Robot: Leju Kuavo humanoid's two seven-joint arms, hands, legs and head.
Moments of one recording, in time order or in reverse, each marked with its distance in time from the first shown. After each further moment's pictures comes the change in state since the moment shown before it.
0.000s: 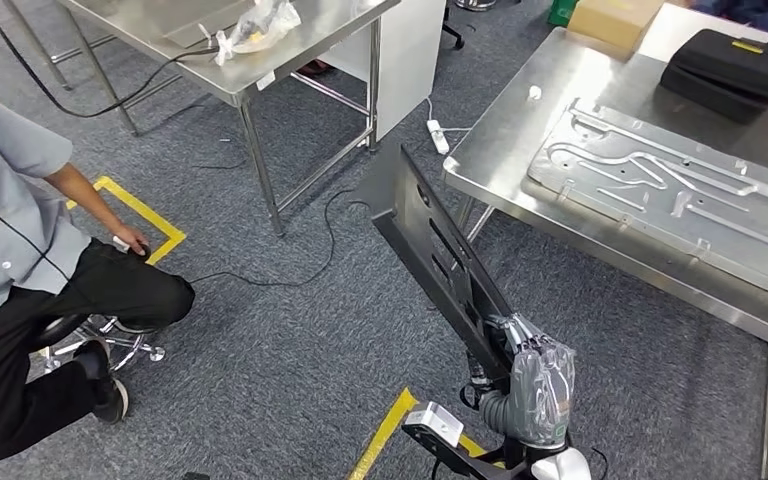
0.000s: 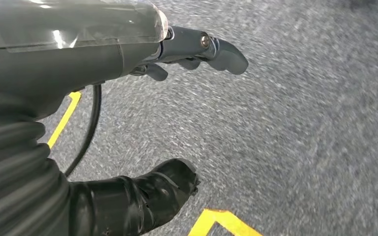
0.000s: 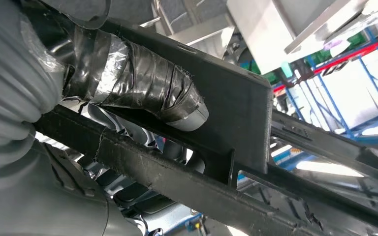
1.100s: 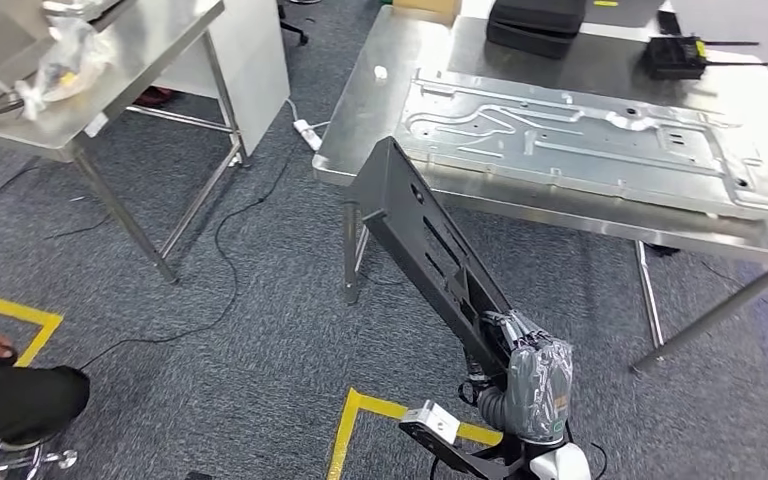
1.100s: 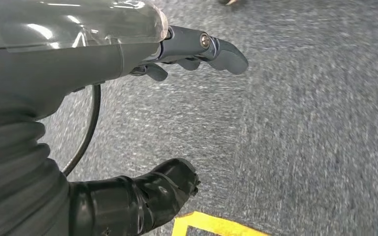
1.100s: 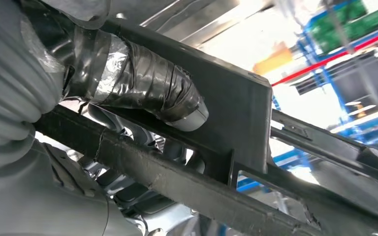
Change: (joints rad) left arm 0.004 0.005 0.001 0.000 0.000 -0.022 -0.010; right arm -0.007 0.001 0.000 0.004 0.012 0.014 -0.008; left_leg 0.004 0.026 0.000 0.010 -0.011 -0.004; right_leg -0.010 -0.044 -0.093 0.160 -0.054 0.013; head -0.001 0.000
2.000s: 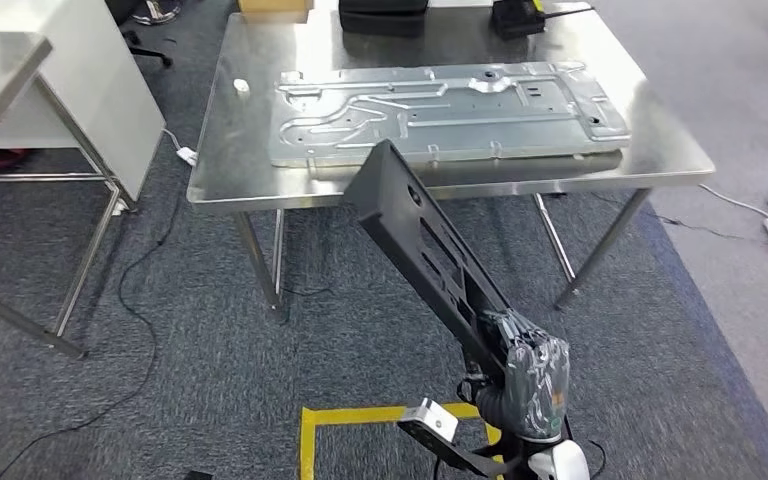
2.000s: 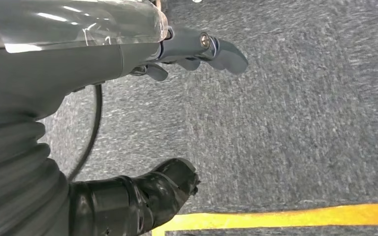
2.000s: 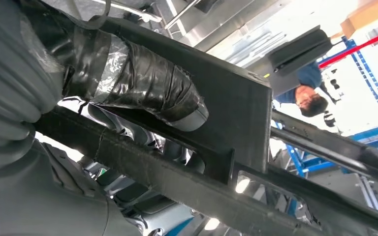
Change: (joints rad) left arm -0.003 0.005 0.000 0.000 -0.004 -0.042 -0.021; right arm -0.004 -0.001 0.000 0.005 0.004 0.004 -0.001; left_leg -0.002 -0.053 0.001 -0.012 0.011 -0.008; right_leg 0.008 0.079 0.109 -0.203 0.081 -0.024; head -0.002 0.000
